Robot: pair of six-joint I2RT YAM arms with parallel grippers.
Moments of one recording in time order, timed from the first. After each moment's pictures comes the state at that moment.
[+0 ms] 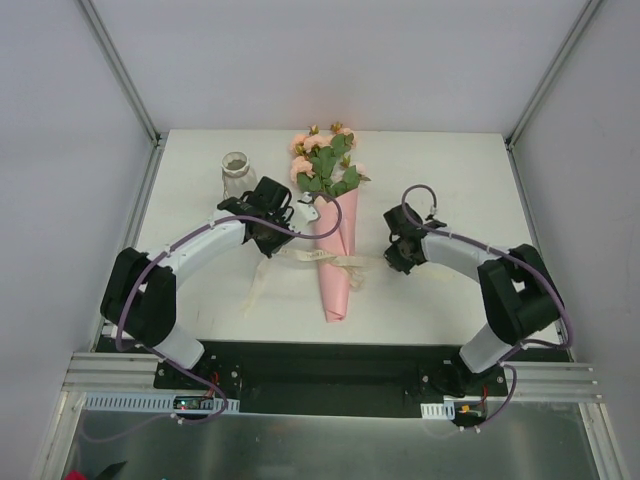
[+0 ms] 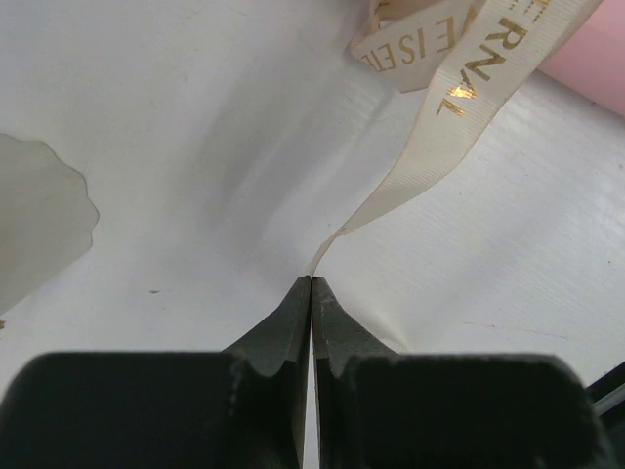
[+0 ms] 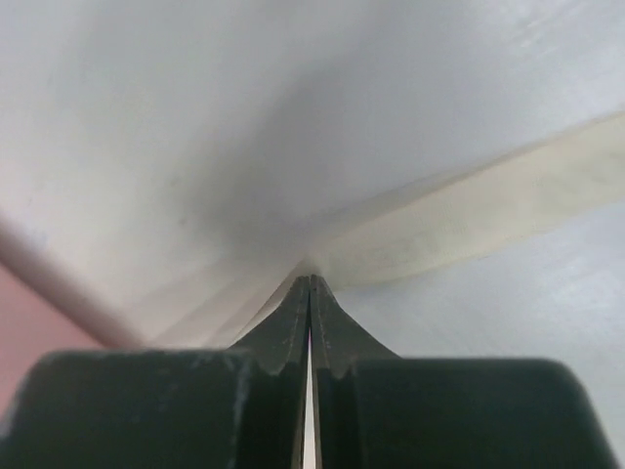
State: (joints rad) left arm -0.53 1.56 1.12 -0.68 0.15 0.47; right arm 0.53 1.64 0.92 -0.51 0.25 1.27
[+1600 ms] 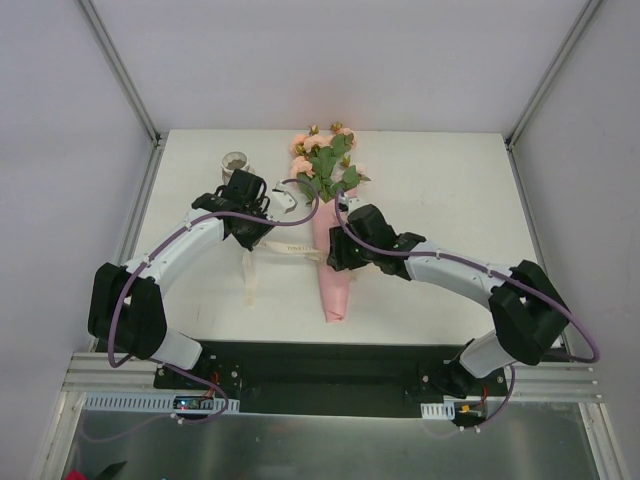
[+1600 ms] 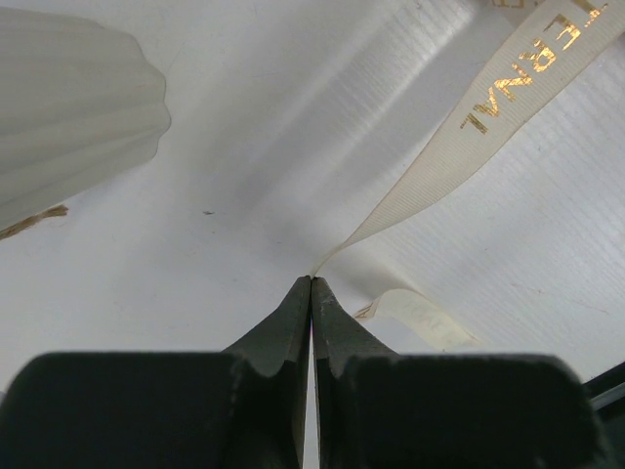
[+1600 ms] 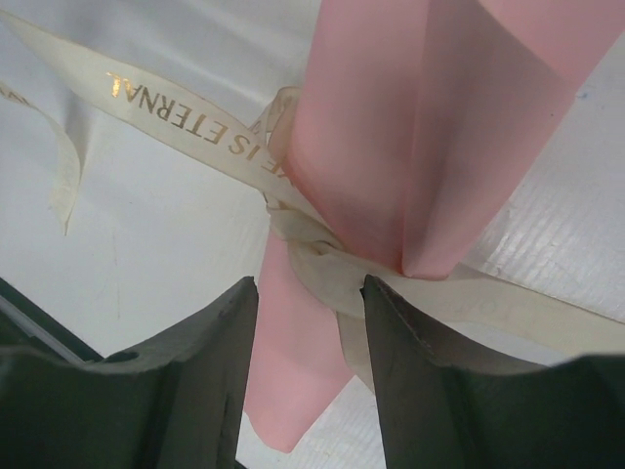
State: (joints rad) left arm -0.39 1.46 1.11 -0.74 0.12 0.47; right arm 0.80 1.51 0.94 -0.21 -0.04 0.44
